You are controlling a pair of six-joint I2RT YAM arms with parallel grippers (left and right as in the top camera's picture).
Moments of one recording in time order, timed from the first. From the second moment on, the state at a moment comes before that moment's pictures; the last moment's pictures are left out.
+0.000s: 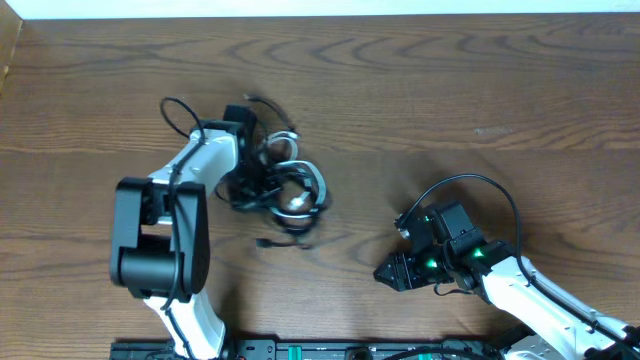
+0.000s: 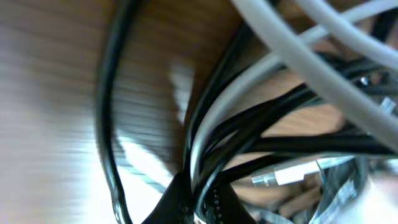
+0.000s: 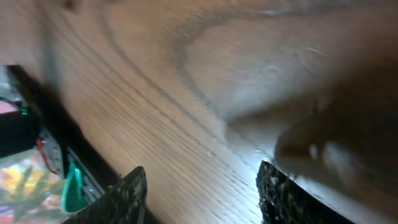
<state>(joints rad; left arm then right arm) -0.13 1.94 1.16 -0.92 0.42 -0.43 0.50 1.28 0.43 -0.33 -0.62 0.39</state>
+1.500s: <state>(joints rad) -0.51 1.98 1.13 -0.73 0.72 -0.45 0.62 1.28 0.43 -0.29 -0.28 0.89</state>
